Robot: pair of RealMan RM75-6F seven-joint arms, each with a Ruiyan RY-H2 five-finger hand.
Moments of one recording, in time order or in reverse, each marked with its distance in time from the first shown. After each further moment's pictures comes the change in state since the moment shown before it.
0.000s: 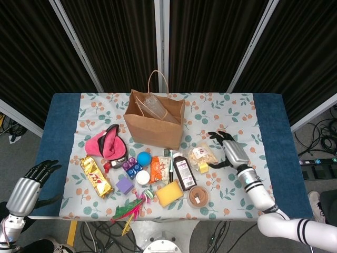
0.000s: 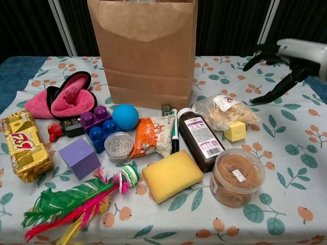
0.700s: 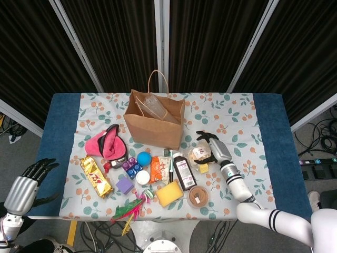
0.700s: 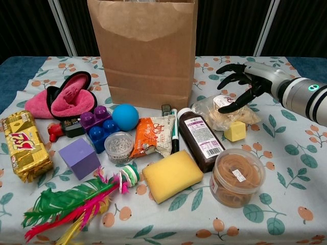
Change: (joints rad) left arm -0.001 0.004 -0.009 0.006 -0.017 -0.006 -0.011; right arm 0.042 -0.234 0.083 0.240 0.074 -0.069 0.014
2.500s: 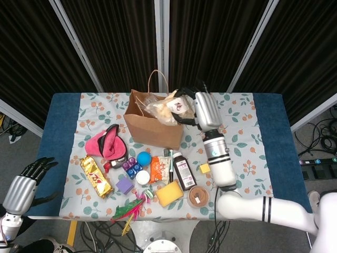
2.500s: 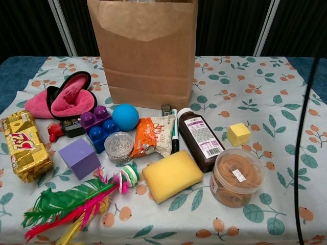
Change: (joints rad) left arm 0.003 0.013 -0.008 -0.028 -0.007 0.008 0.005; right arm 0.243 0.065 0.384 -0.402 0.135 0.387 -0.437
